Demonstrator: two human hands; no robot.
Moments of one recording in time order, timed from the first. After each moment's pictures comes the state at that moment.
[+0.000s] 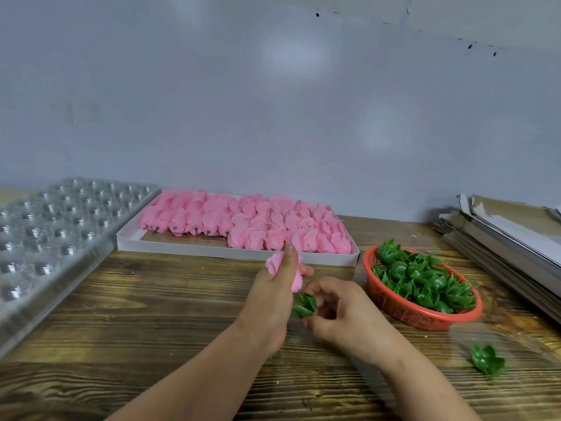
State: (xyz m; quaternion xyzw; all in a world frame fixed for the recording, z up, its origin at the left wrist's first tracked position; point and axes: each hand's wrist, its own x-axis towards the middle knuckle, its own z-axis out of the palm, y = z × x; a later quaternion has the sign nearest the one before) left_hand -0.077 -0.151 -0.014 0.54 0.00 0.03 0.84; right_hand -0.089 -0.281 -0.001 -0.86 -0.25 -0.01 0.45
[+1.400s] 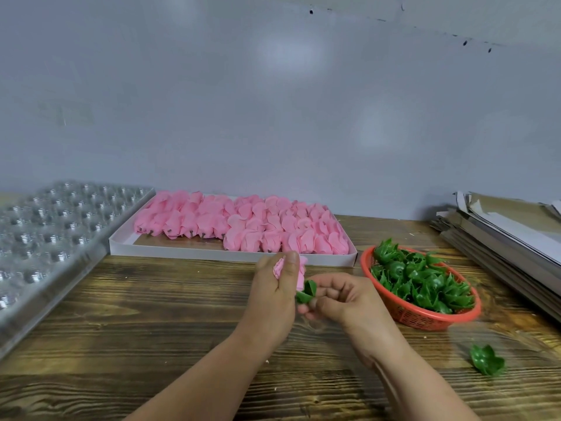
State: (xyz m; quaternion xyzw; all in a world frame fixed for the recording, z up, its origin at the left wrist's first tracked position) left_hand -0.084 -0.146 -0.009 0.70 -0.06 0.14 0.70; right_hand -0.089 -0.280 -0.001 -0.70 -0.14 0.03 0.70
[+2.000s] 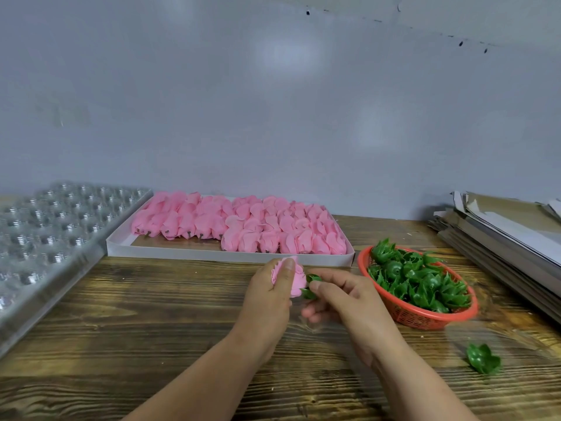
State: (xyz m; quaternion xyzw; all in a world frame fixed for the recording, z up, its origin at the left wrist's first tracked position) left_hand -0.085 -0.147 -0.015 0.68 -0.05 0.10 0.72; right_hand -0.088 -0.280 0.002 -0.72 -0.10 0.01 0.68
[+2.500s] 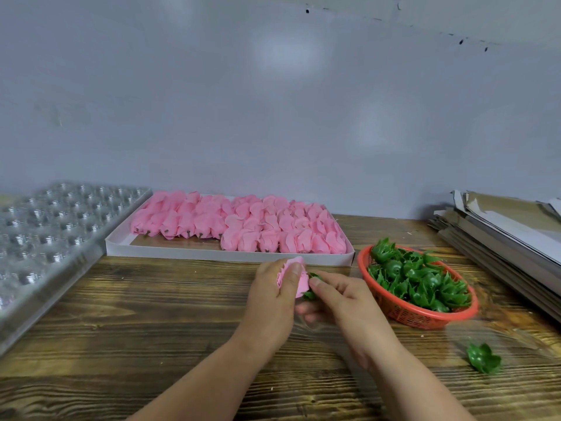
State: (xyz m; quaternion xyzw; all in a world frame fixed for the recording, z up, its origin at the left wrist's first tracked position) left_hand -0.083 -0.148 -0.018 0.75 -0.07 0.16 0.64; right_hand -0.092 -0.270 0.004 -0.72 -0.07 0.02 0.69
